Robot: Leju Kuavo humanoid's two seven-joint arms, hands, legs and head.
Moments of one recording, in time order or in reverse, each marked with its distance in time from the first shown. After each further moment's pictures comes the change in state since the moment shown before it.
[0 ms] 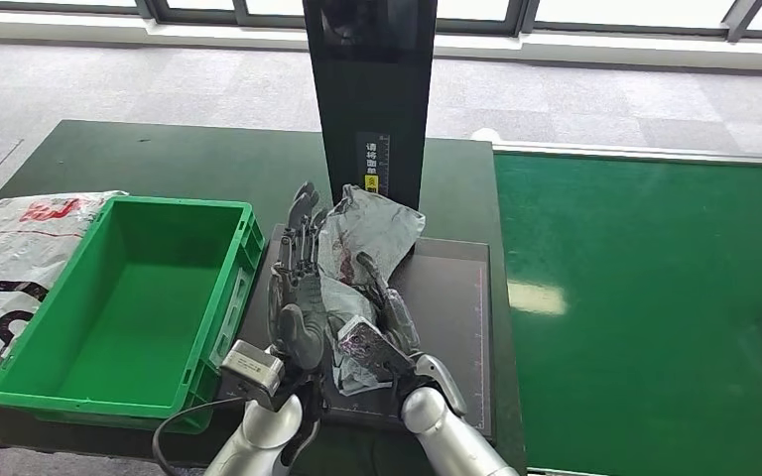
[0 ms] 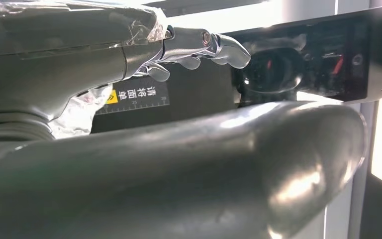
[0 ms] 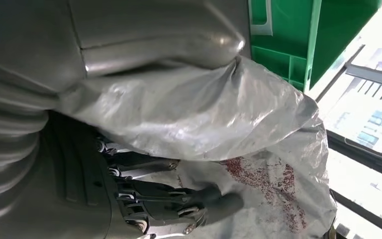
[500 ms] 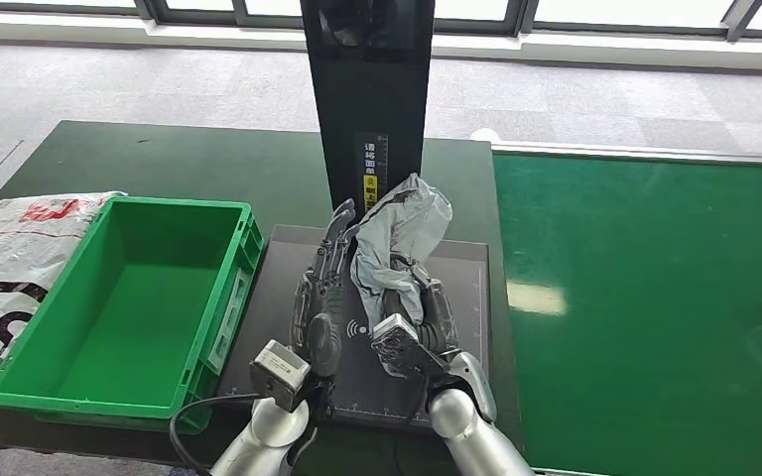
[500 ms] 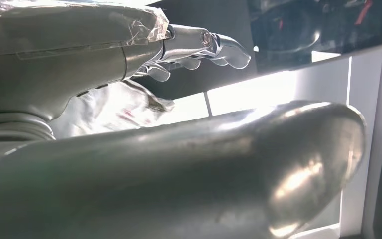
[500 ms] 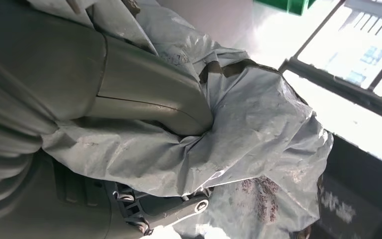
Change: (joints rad) left arm -0.009 -0.004 0.010 0.085 -0.055 -0.120 0.000; right arm 0.066 -0.077 -0.023 -0.197 0.048 -0.117 0.006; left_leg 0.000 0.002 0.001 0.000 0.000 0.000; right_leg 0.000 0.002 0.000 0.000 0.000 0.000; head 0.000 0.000
